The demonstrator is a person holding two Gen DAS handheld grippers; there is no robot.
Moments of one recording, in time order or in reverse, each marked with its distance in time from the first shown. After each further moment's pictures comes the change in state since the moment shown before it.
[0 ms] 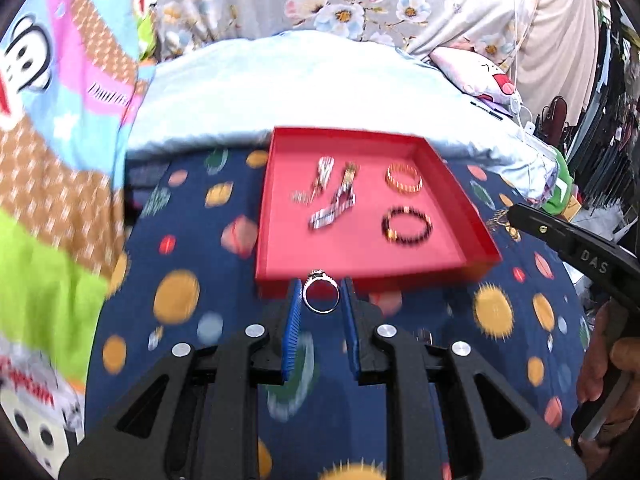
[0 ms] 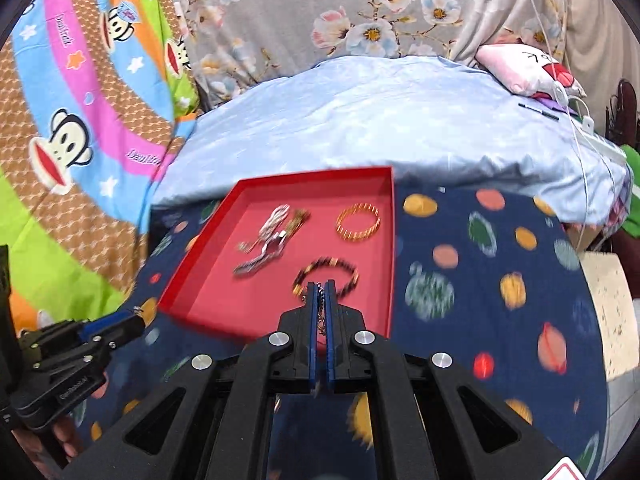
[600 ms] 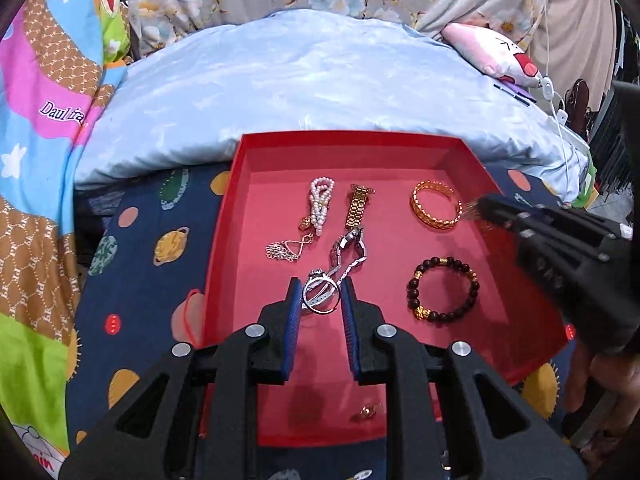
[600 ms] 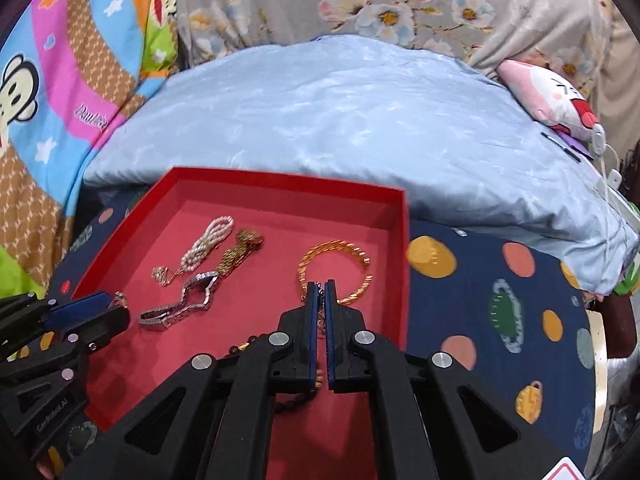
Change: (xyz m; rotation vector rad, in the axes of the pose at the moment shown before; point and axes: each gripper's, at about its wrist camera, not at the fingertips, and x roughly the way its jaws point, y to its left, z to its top) left arm 0.108 -0.014 0.053 0.028 0.073 0.041; right arm 0.120 0.006 0.040 -0.165 0.083 -0.120
